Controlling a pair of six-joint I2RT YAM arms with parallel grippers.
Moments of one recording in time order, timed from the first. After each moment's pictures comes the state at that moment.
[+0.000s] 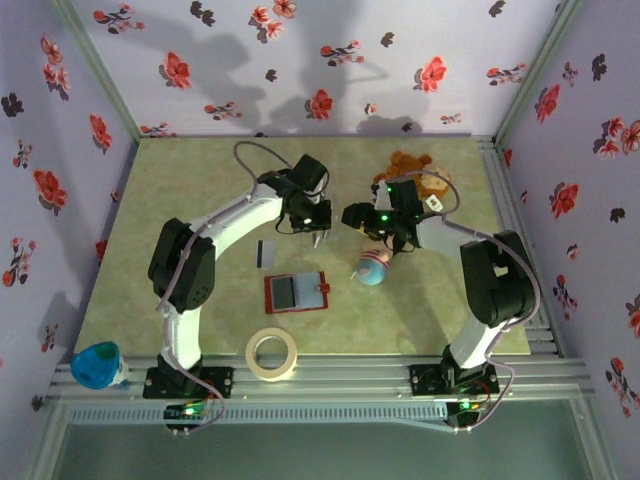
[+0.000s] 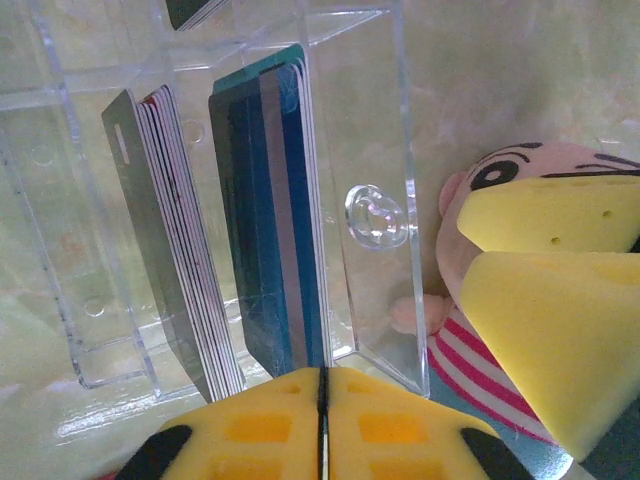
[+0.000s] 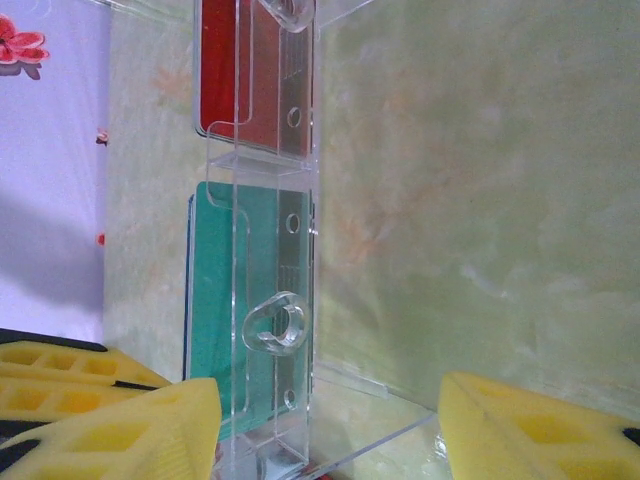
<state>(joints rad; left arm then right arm) -0.69 1.96 1.65 -0.80 0.21 -0.65 0.36 1.71 0.96 -0.02 -0.61 0.68</state>
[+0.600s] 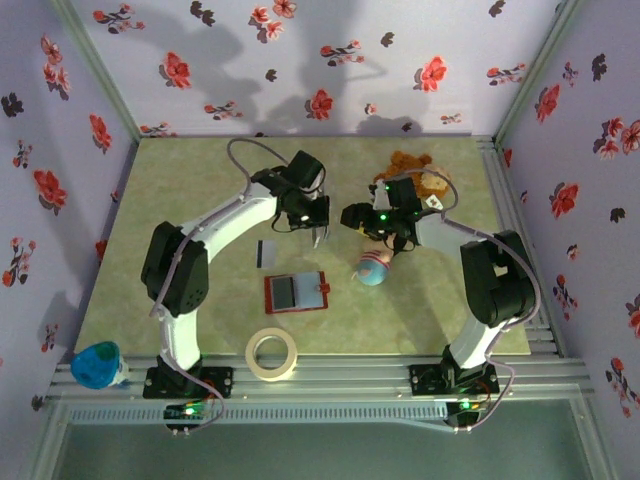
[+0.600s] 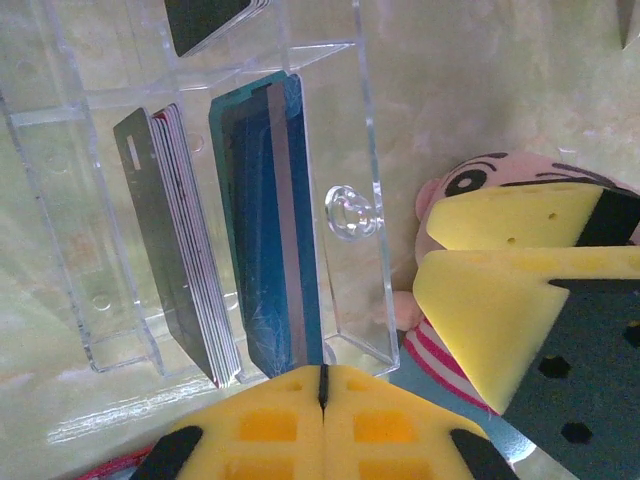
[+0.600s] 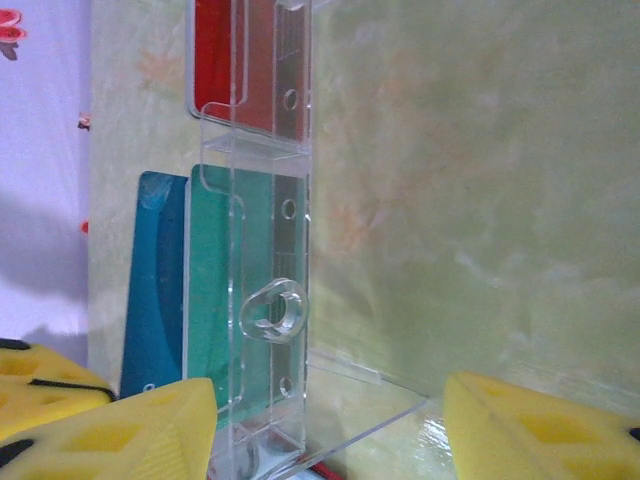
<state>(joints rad) -0.68 1.92 1.64 -0.80 0.22 -0.65 0.37 1.71 1.00 -0.10 -0.59 0.64</state>
